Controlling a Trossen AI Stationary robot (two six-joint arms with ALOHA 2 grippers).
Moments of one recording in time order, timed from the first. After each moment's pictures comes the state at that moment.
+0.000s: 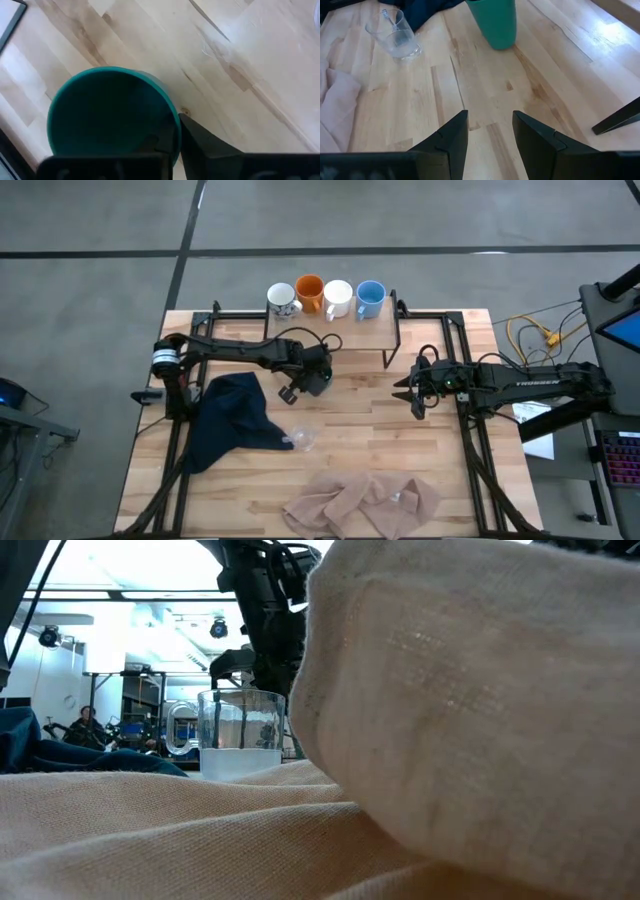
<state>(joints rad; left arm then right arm) 0.16 1.80 1.40 -0.75 -0.03 0.93 -0.06 0.70 0.40 -0.31 0.05 0.25</state>
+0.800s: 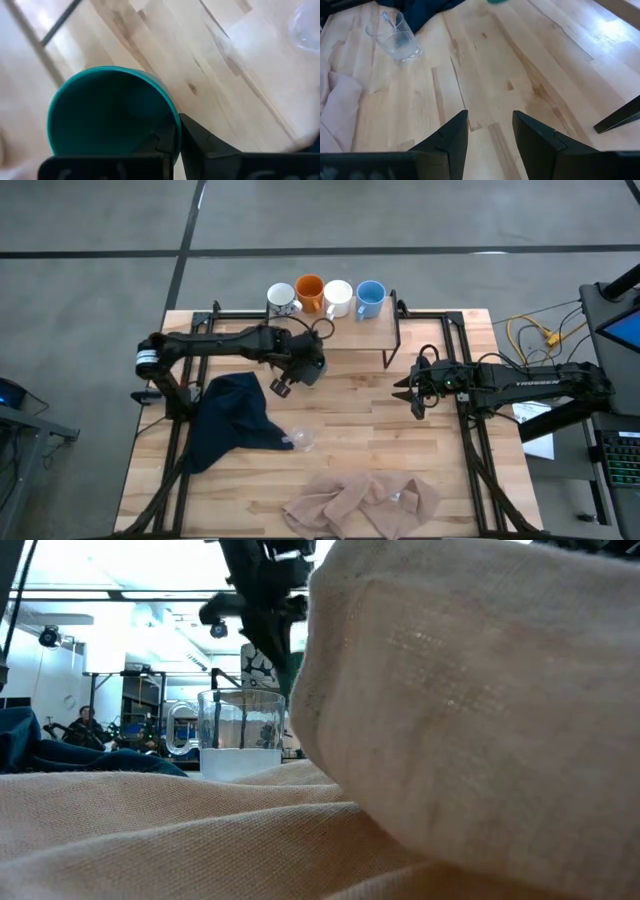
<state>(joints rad) 0.16 1.68 1.51 -0.96 -0.09 0.84 -0.06 0.70 0.40 -0.31 0.05 0.27</state>
